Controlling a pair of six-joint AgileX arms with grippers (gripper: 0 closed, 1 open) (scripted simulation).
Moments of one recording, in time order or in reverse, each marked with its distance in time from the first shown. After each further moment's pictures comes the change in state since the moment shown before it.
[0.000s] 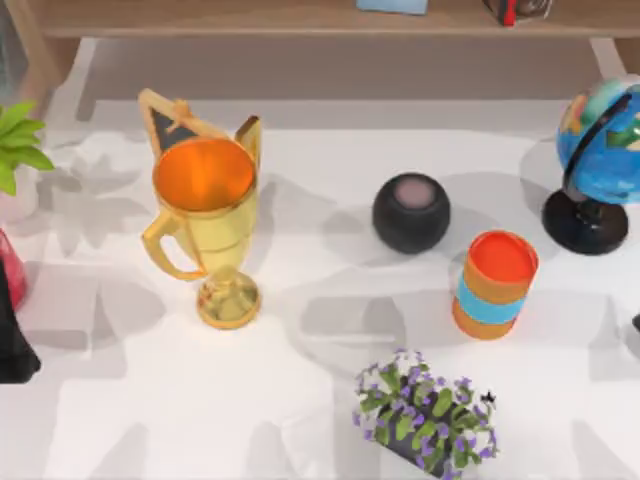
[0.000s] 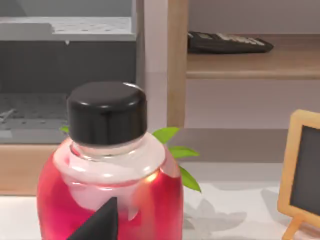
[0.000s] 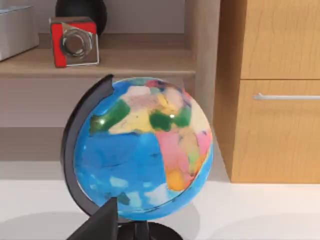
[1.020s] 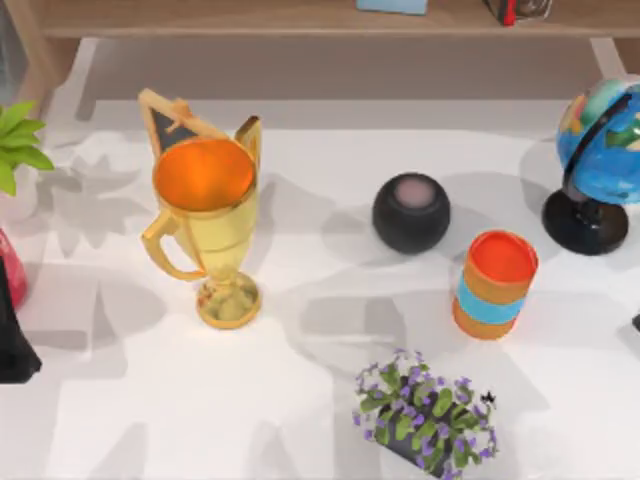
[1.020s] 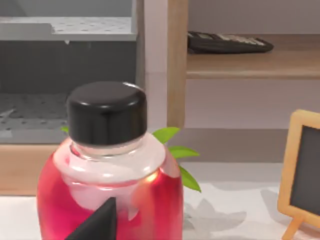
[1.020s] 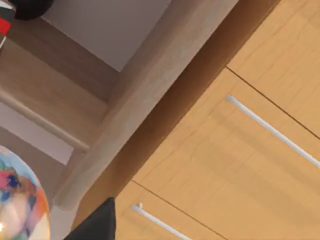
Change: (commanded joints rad) left arm 0.000 0.000 0.000 0.000 0.000 0.000; right arm -0.186 0.932 0.444 0.488 -0.171 -0.629
